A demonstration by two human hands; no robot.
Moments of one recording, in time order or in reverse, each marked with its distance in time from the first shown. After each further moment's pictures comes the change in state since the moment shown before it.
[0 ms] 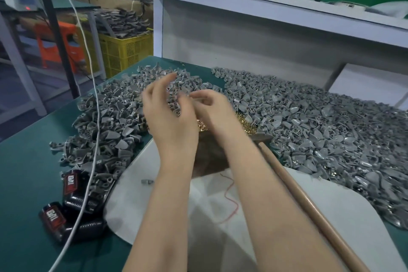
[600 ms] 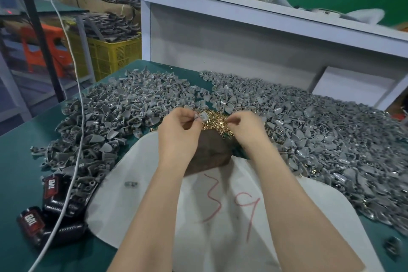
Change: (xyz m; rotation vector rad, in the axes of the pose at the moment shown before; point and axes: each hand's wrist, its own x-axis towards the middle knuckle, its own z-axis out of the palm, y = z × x) left_hand -0.014 -0.024 0.020 0.079 -0.376 -0.186; right_hand 0.002 0.042 -0.093 -0.858 0.212 0.080
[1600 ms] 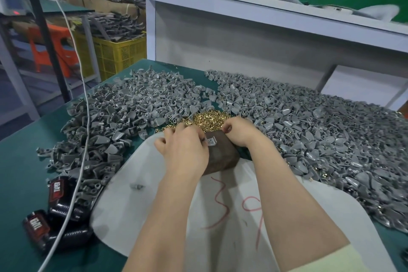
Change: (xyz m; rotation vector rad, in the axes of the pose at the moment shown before) left_hand -0.009 -0.007 0.004 0.801 -0.078 -0.010; right_hand 0.025 -0.004 0.021 -0.201 -0.309 -0.045
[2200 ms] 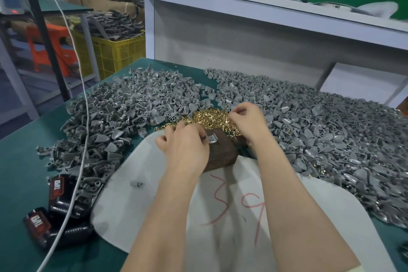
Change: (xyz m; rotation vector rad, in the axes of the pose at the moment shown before) left_hand 0.001 0.000 0.005 -0.039 0.015 0.015; right_hand -0.017 -0.001 -0.010 0.508 0.353 0.027
